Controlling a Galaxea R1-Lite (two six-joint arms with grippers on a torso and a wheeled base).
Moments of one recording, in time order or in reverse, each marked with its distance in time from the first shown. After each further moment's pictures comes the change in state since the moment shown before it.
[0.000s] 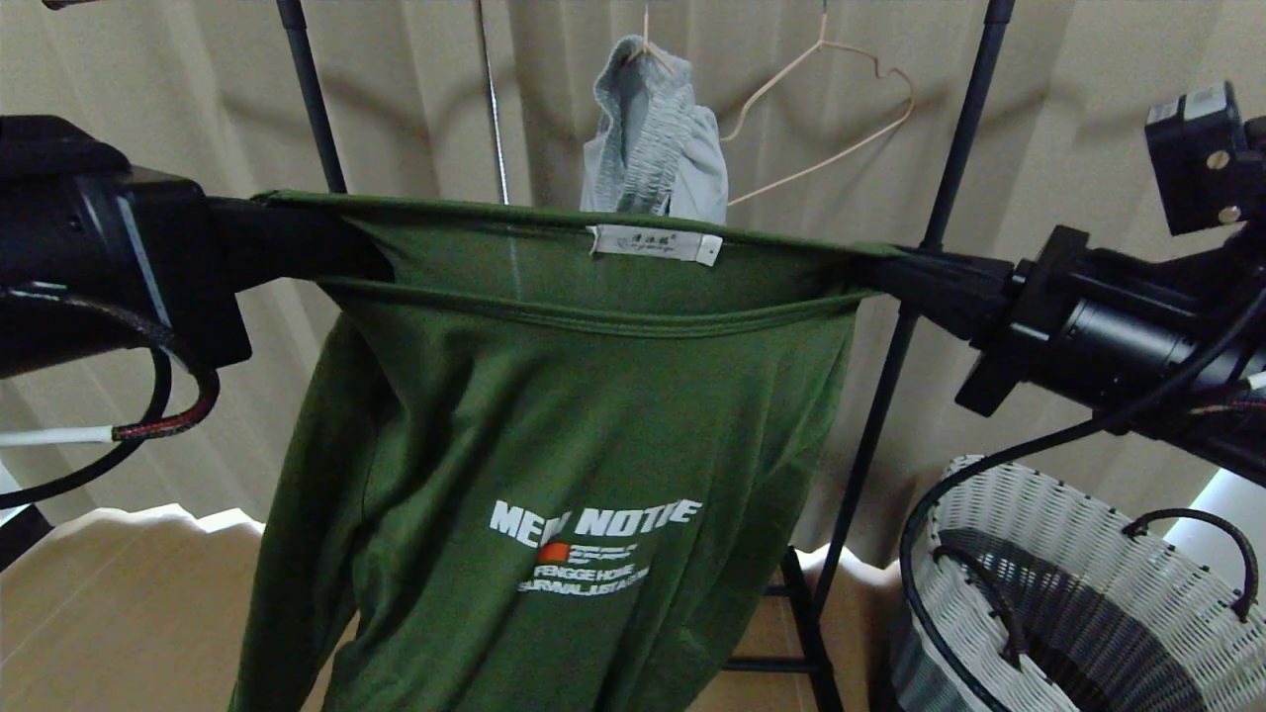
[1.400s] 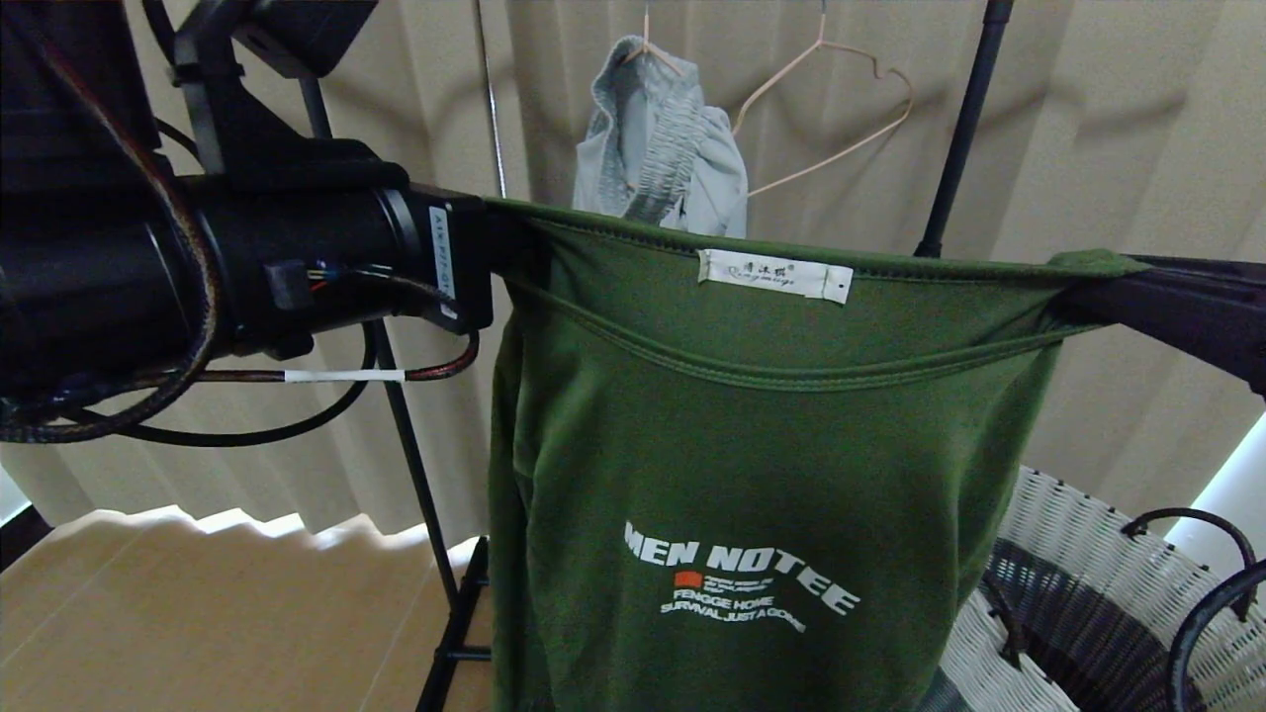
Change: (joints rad) left arm -0.057 0.240 -0.070 -0.177 0.009 0.009; right arm -0.047 -0.324 -0.049 0.484 0.188 0.001
